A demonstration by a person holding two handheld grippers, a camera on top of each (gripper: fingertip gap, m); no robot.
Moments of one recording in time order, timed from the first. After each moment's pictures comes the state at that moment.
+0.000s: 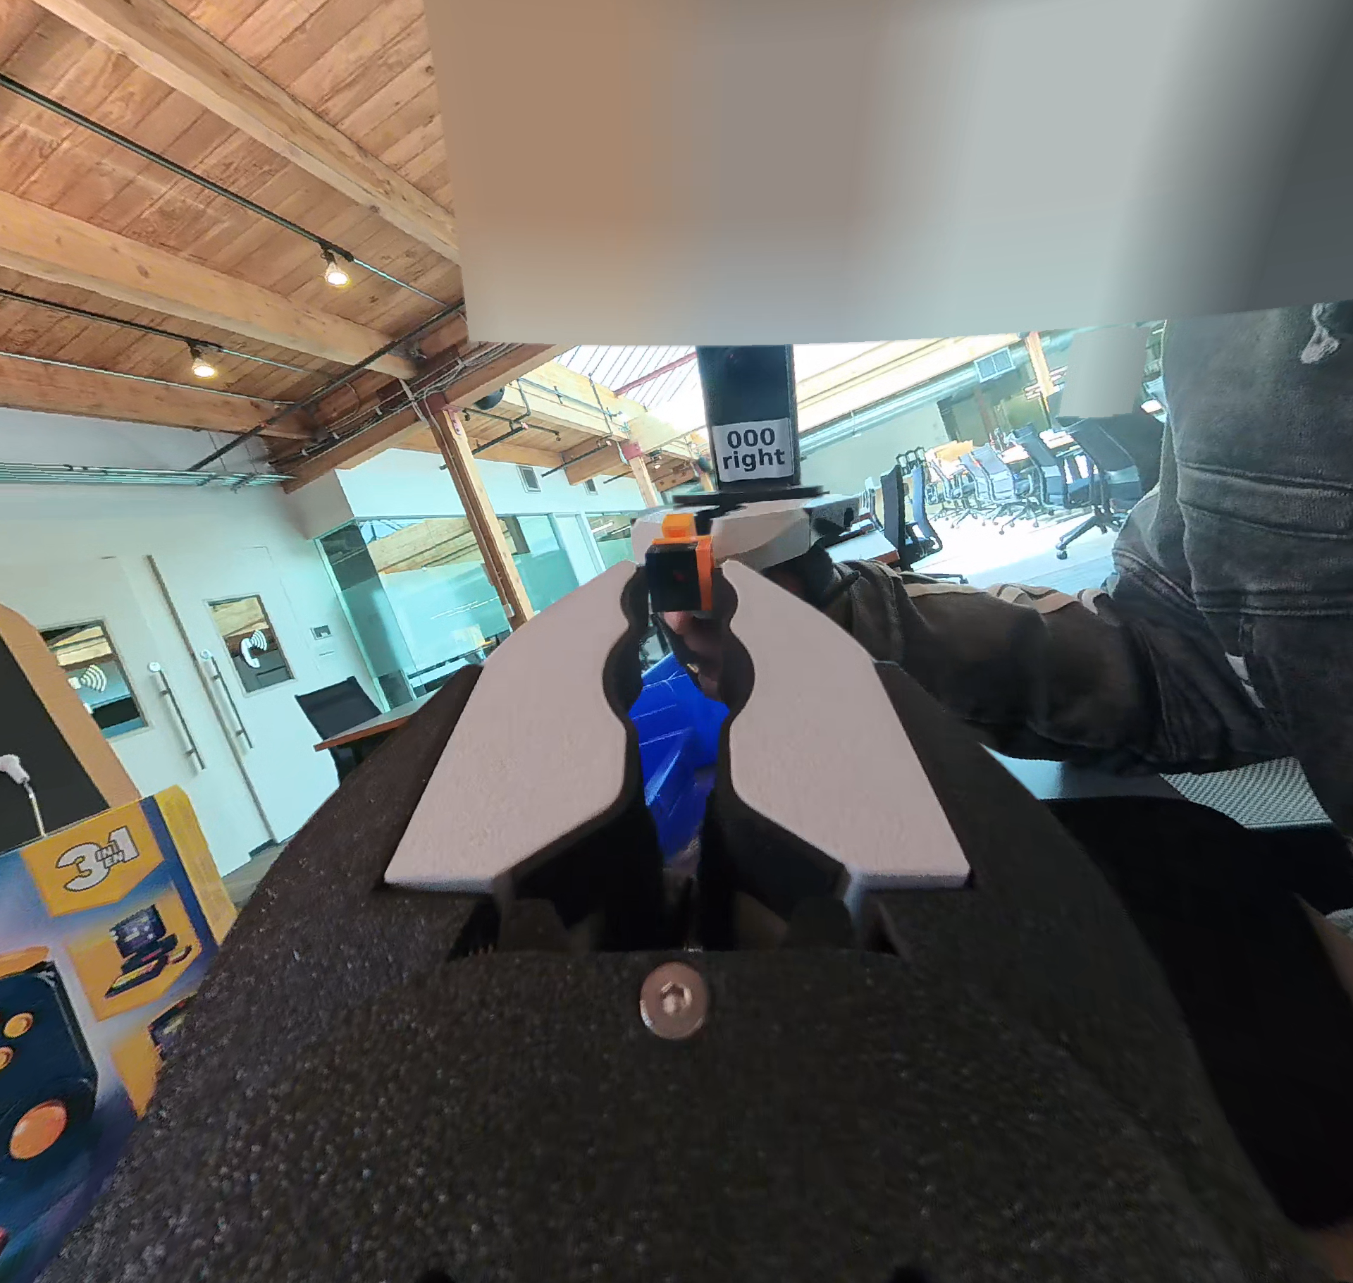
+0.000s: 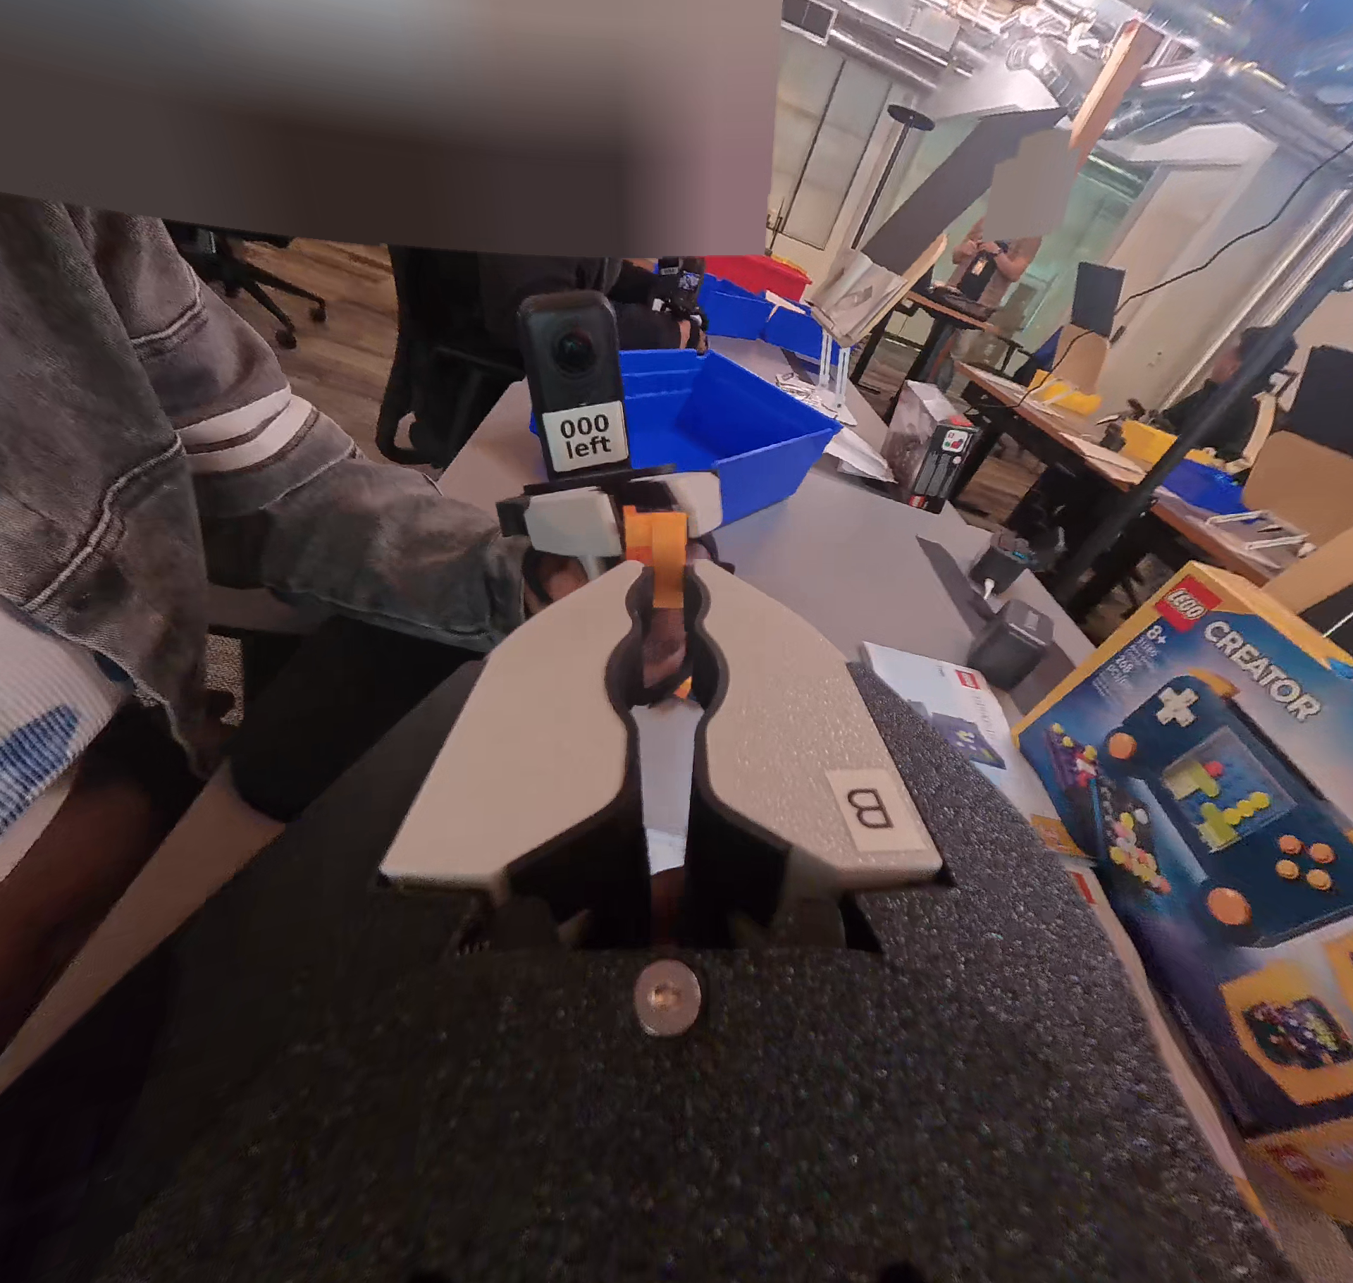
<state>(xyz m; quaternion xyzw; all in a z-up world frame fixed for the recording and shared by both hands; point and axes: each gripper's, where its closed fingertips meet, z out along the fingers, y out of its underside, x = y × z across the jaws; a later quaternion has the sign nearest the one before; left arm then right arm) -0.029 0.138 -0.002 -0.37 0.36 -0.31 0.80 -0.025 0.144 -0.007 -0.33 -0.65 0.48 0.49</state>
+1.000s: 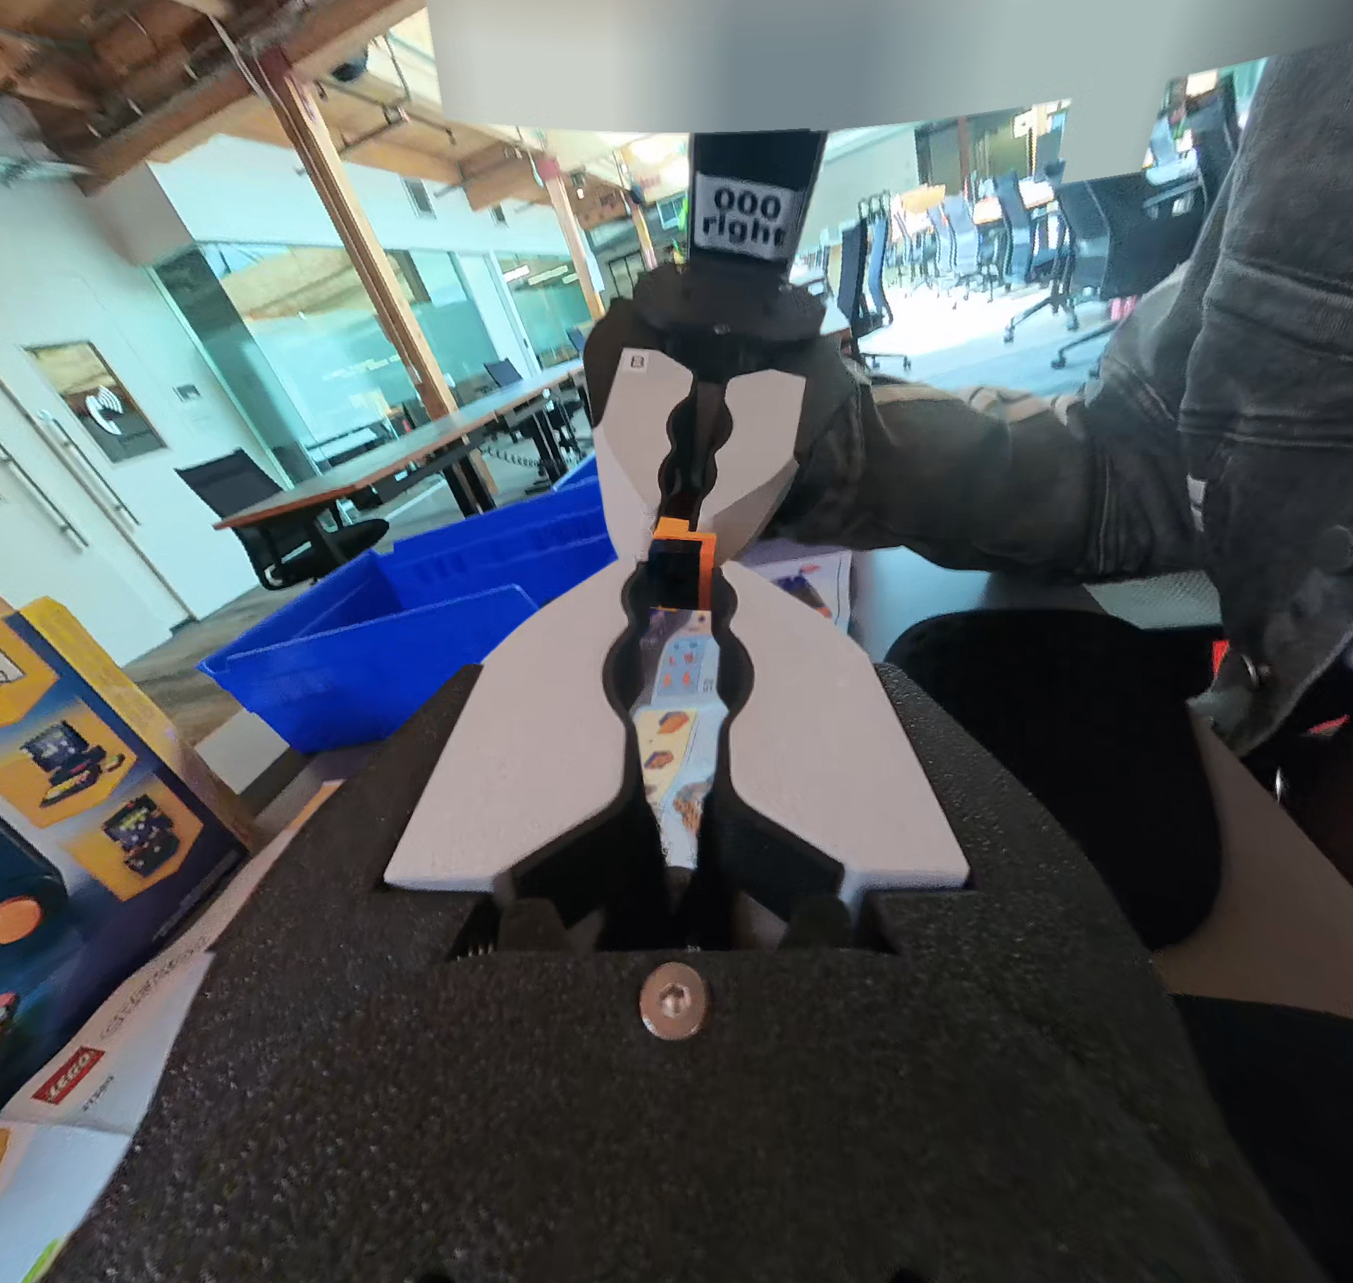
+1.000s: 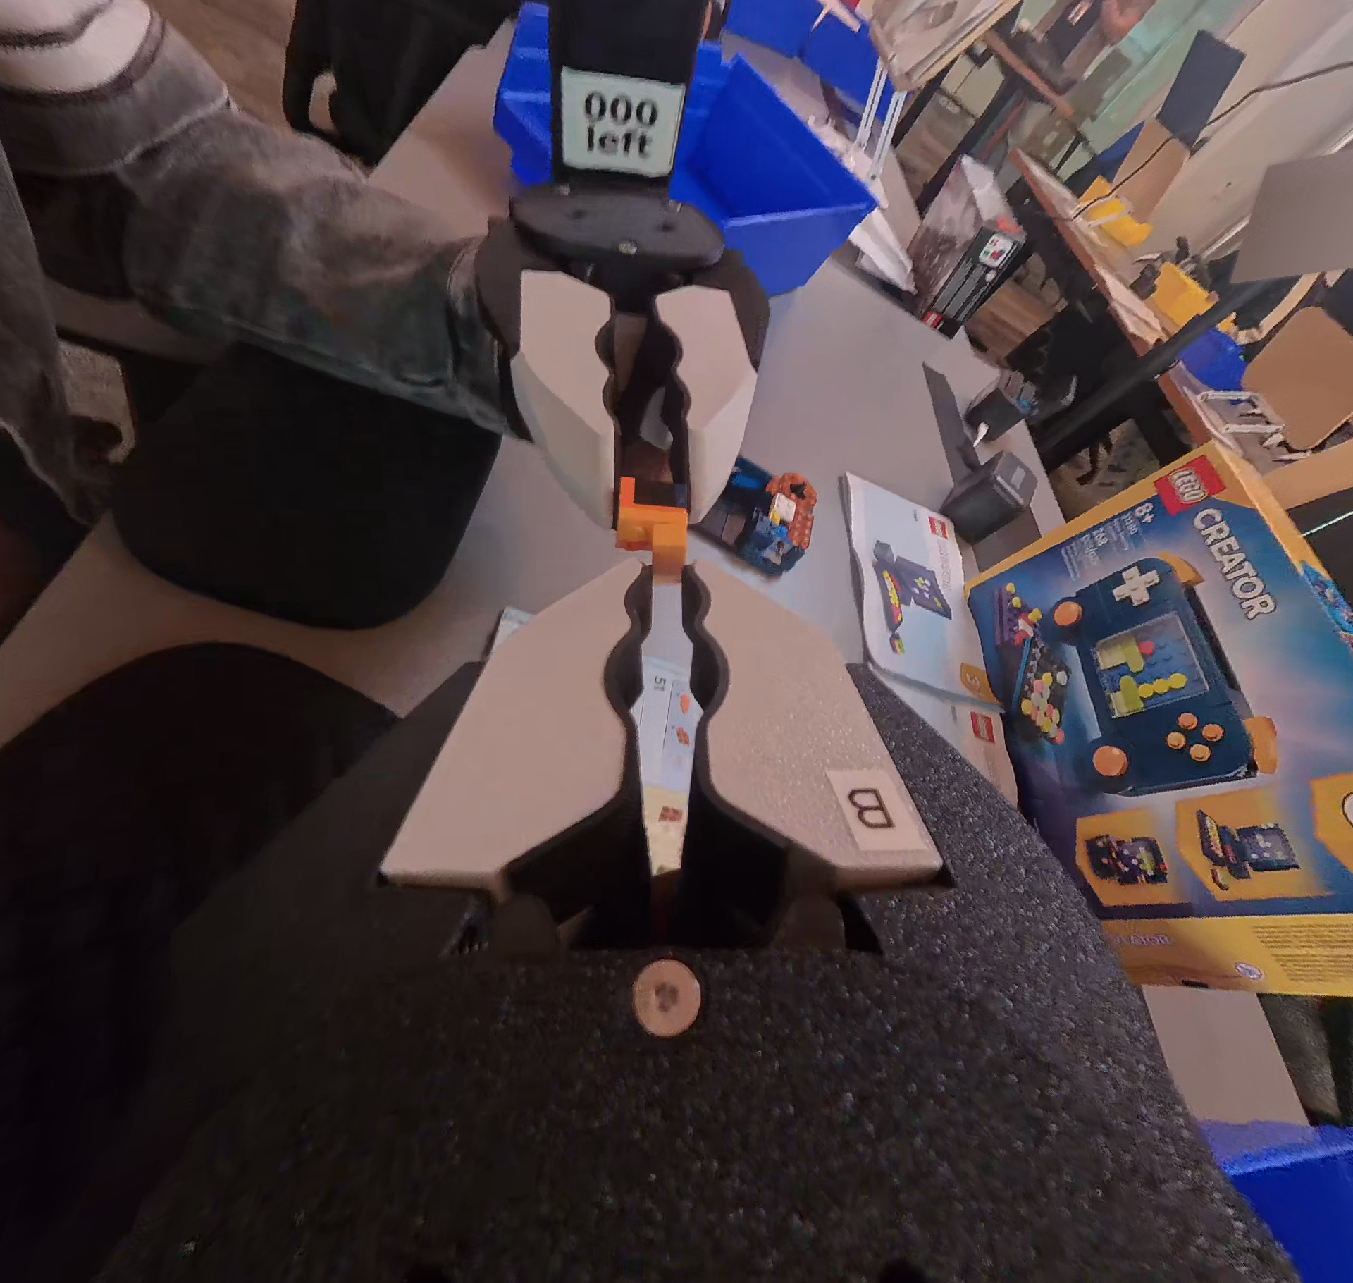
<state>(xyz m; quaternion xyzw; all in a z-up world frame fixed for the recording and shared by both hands) -0.017 0.159 -0.048 -0.52 0.44 -0.28 0.68 -0.023 0.167 -0.059 -0.36 -0.75 0.32 0.46</state>
